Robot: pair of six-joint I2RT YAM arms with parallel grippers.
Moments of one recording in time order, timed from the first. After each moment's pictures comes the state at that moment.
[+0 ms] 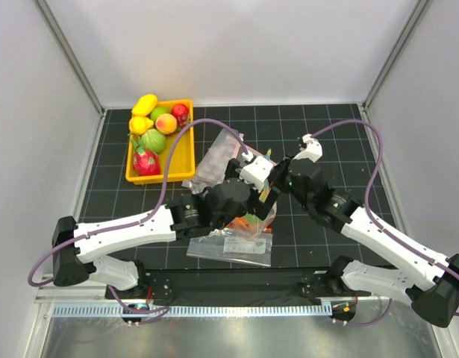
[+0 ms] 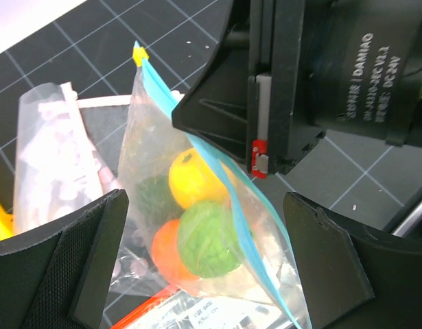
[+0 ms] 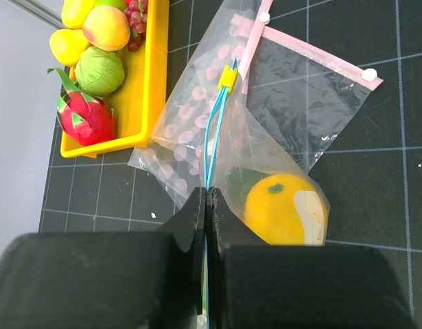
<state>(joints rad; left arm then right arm) -1.25 1.35 1.21 -0.22 -0.52 -0.16 0.78 1.00 0.90 -0.32 0.41 0.79</state>
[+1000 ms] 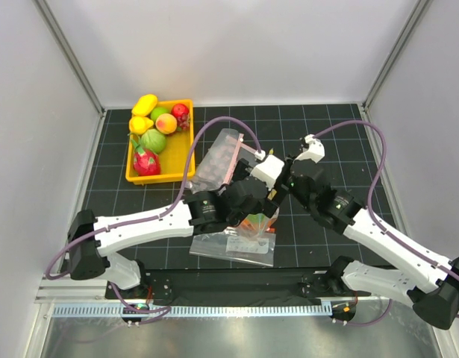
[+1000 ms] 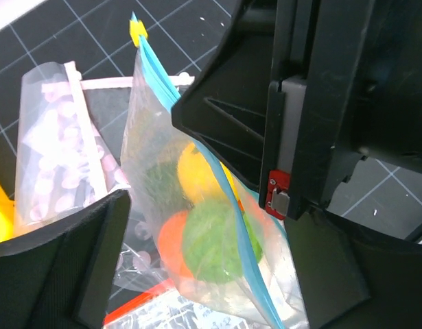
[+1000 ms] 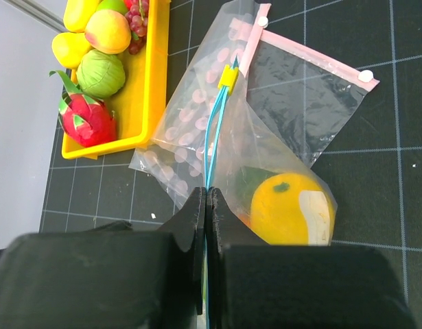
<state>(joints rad) -1.25 1.48 1.30 -0.29 -0.58 -0.19 0.78 0.99 0.90 -0.33 0.42 0.79</state>
